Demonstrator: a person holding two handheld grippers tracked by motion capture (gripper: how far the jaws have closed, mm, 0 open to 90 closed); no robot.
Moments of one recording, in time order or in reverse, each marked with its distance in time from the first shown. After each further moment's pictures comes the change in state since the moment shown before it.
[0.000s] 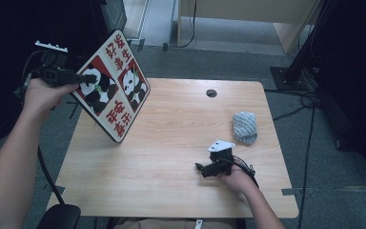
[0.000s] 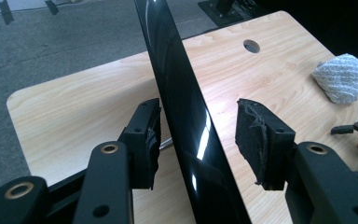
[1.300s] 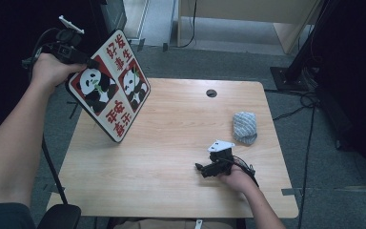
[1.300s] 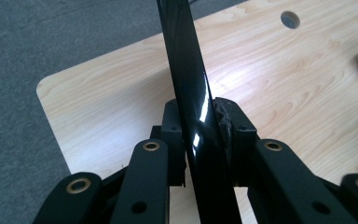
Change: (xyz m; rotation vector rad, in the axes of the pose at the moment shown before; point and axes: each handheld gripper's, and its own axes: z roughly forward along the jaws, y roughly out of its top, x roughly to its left) left arm 0.007 0.066 0.025 0.224 0.095 -0.018; right arm 0.000 0.000 0.000 0.001 0.004 -0.001
